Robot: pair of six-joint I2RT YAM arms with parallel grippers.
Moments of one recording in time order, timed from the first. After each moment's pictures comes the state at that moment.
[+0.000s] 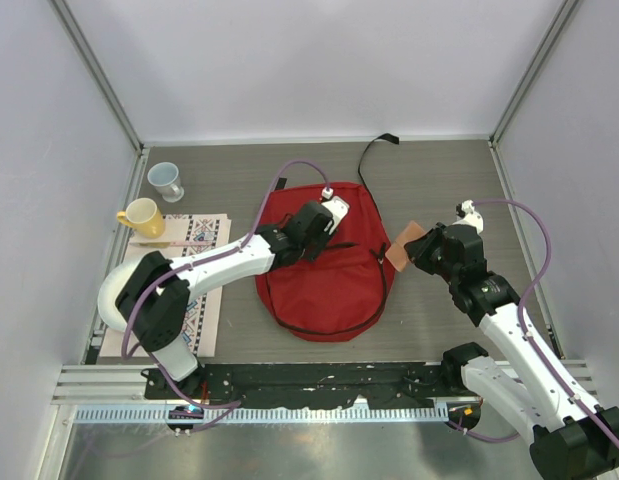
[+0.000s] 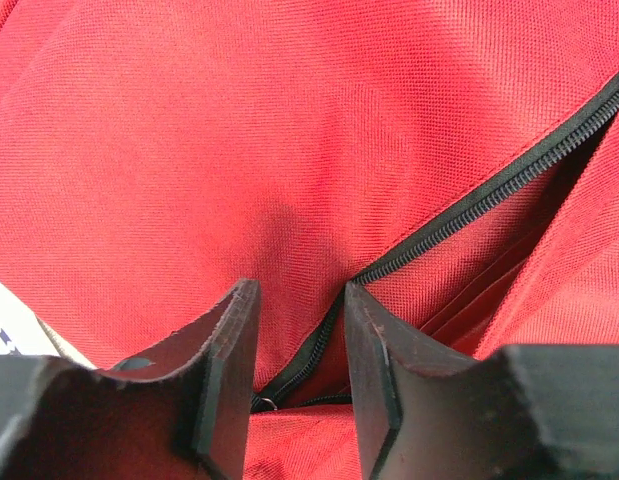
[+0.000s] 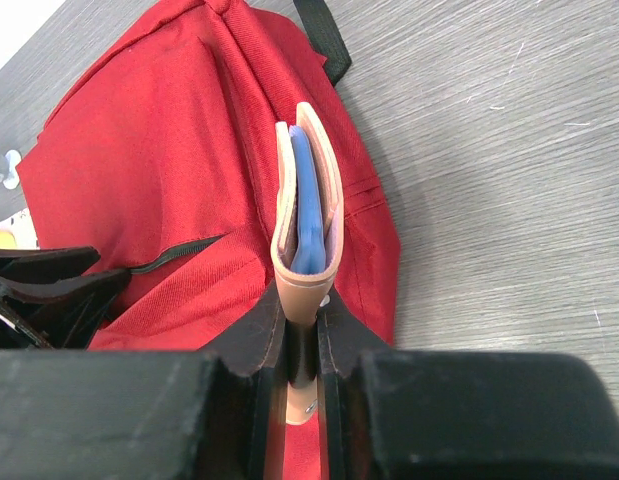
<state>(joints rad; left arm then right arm) -0.85 1.67 1.19 -0.33 -0.31 0.03 0.31 0.77 0.64 -0.39 0.10 0.74</state>
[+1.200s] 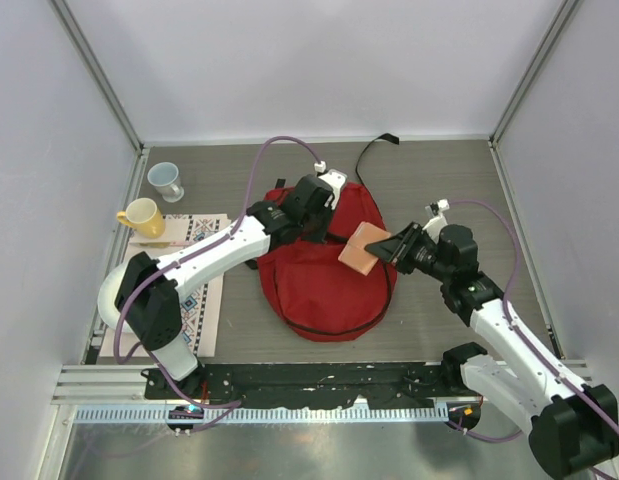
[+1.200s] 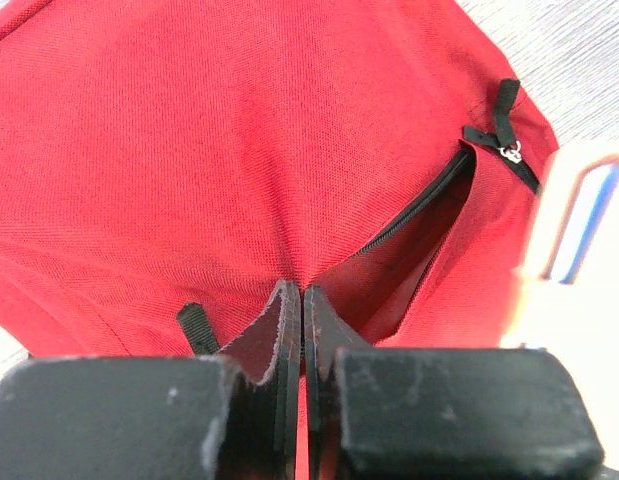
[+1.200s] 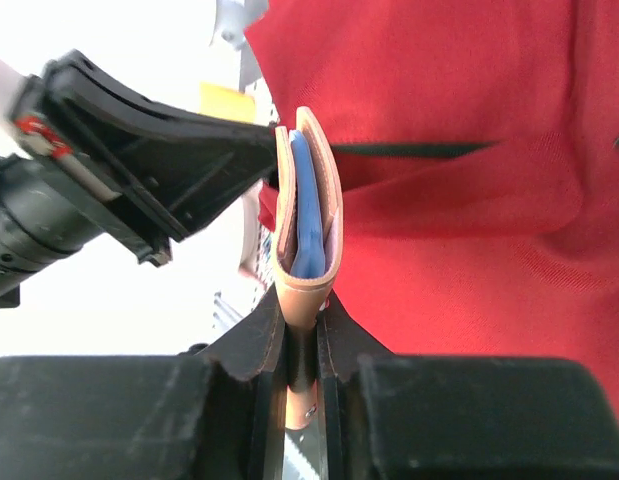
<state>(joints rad) -0.83 1.67 1.41 -0.51 -0.15 -0.20 0.31 0.83 0.54 -0.03 -0.40 0.96</state>
